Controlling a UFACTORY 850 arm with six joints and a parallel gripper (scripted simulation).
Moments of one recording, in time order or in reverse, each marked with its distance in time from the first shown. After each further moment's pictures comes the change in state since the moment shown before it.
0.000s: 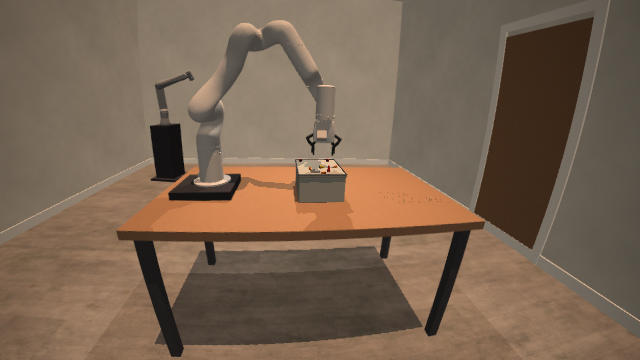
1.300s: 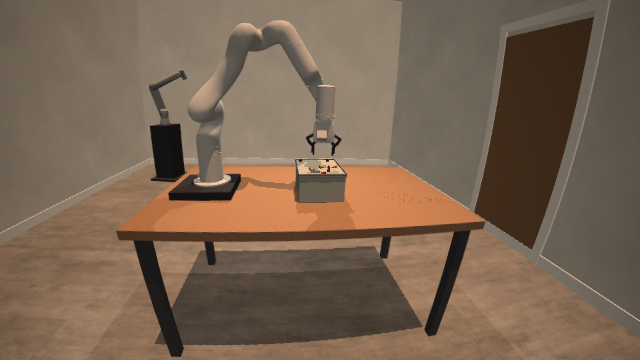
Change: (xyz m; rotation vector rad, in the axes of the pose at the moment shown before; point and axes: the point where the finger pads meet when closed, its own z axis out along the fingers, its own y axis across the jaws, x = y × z) arm 0.000 0.000 0.000 0.000 0.000 0.000
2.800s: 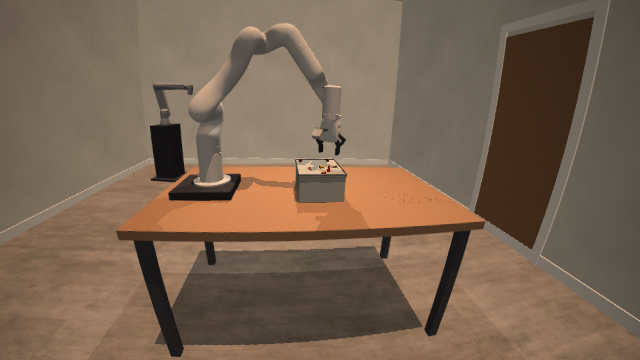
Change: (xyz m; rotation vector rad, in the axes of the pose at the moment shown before) arm -0.030 -0.030 -0.001 -0.001 -0.008 0.534
